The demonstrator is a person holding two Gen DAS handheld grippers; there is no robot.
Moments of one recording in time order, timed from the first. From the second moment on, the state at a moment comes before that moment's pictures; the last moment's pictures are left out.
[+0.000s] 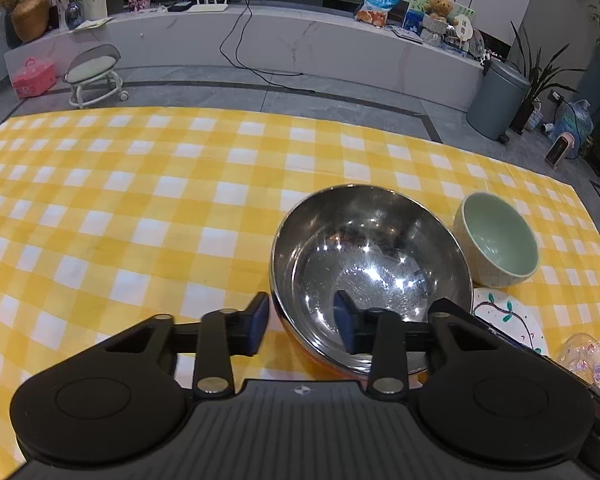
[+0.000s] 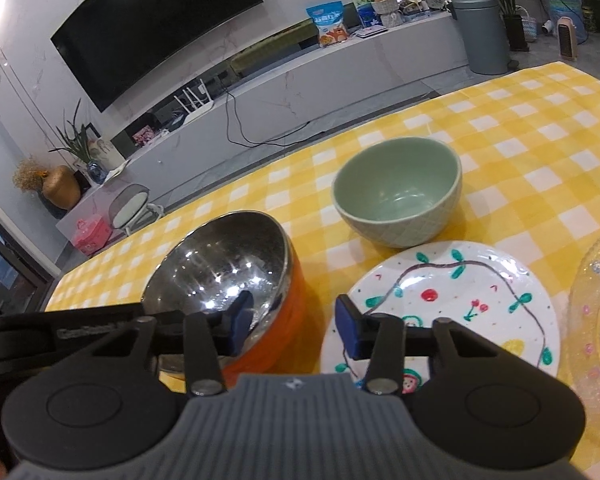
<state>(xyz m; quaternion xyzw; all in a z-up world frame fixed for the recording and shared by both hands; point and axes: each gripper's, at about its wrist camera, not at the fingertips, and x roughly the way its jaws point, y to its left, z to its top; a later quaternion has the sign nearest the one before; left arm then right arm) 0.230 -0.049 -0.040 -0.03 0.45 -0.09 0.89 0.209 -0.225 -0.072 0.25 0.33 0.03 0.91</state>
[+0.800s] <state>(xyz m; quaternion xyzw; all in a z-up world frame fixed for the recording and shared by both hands) 0.195 -0.045 0.003 0.02 0.42 -0.07 0.90 0.184 -0.218 -0.042 0.24 0.31 0.04 0.92</state>
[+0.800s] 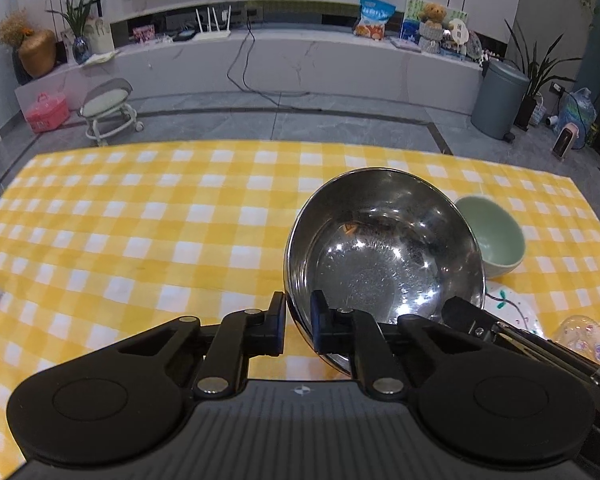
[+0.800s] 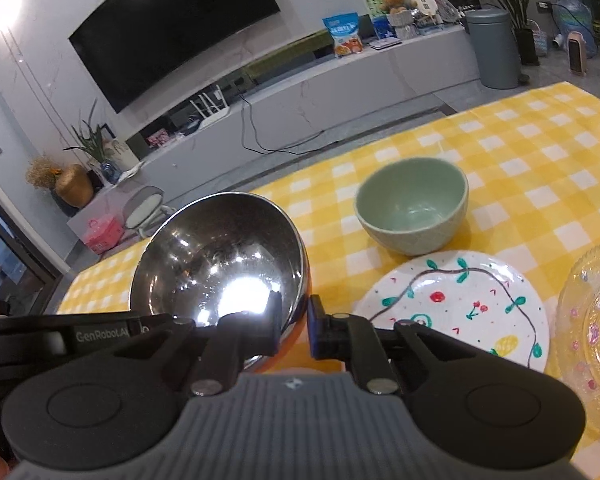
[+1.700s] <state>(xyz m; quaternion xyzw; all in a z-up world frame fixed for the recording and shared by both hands) 0.069 0.055 0.073 -0.06 0.48 -0.01 0.88 0.058 -0.153 0.031 0.20 0.33 0.20 0.90</state>
